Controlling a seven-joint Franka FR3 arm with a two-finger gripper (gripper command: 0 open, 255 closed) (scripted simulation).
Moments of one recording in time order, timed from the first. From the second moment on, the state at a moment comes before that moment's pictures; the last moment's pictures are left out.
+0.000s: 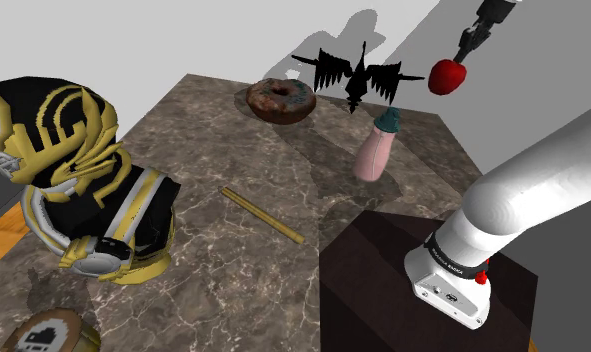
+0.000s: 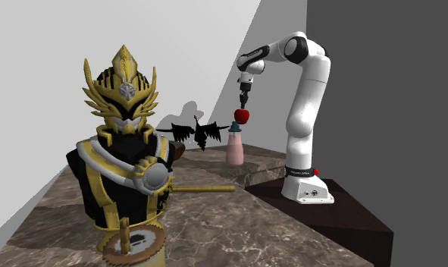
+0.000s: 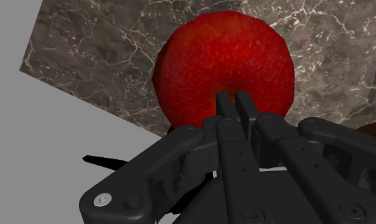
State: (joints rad) arm -0.29 -0.23 -0.67 -1.89 -0.04 1.79 -0.71
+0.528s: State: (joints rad) arm -0.29 -0.23 -0.68 -1.99 -0.04 1.90 -0.72
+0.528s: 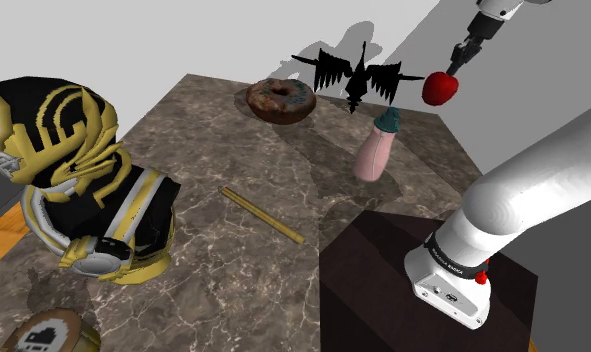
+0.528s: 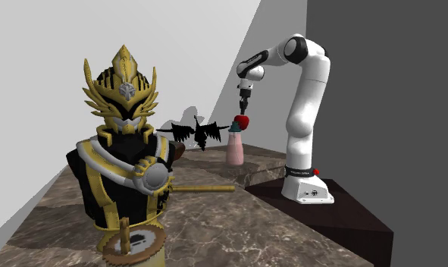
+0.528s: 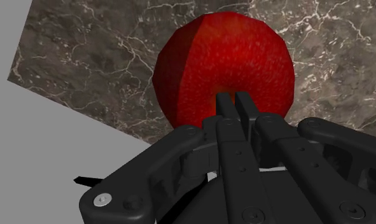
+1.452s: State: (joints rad) arm -0.29 -0.19 -0.70 -2.16 -0.02 2.09 -0.75
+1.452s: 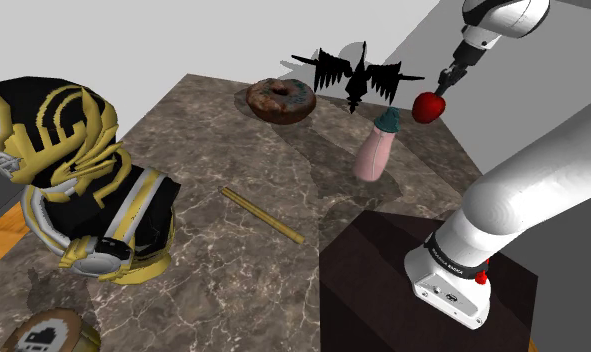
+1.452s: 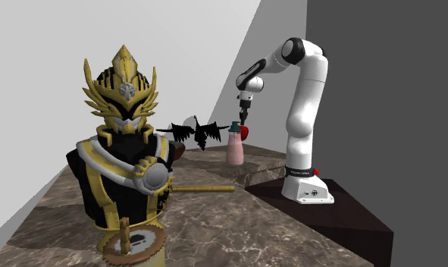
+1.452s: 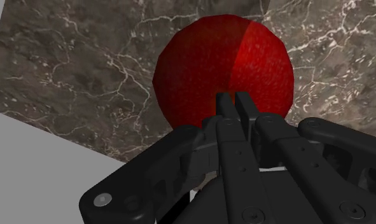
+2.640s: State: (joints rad) arm -0.29 -0.12 -0.73 -2.26 0.04 2.25 -0.81
